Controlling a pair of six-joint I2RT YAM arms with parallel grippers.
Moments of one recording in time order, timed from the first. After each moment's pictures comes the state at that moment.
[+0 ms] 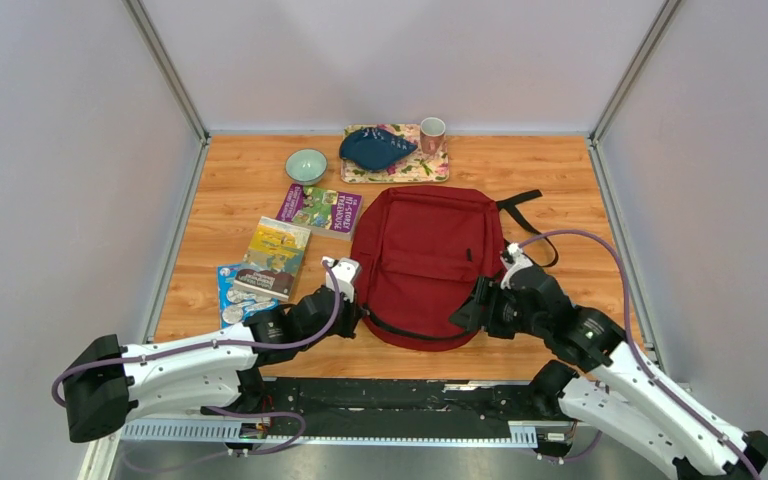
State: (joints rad) left arm -1.09 0.93 0.41 -0.09 -0.33 -0.53; right arm 0.75 0.65 0.63 -0.75 -0.05 0.89
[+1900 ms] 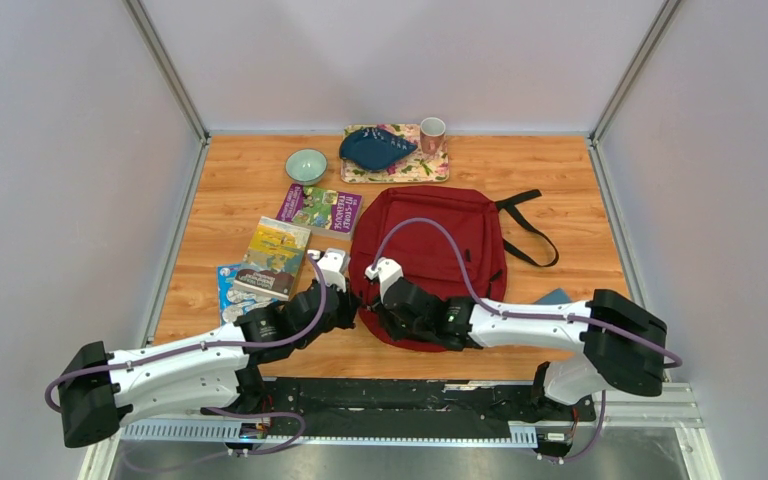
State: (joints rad) left arm -1.09 0.87 0.46 -0.14 -0.43 -0.63; right arm 1.20 1.44 0.78 -0.09 0.19 0.41
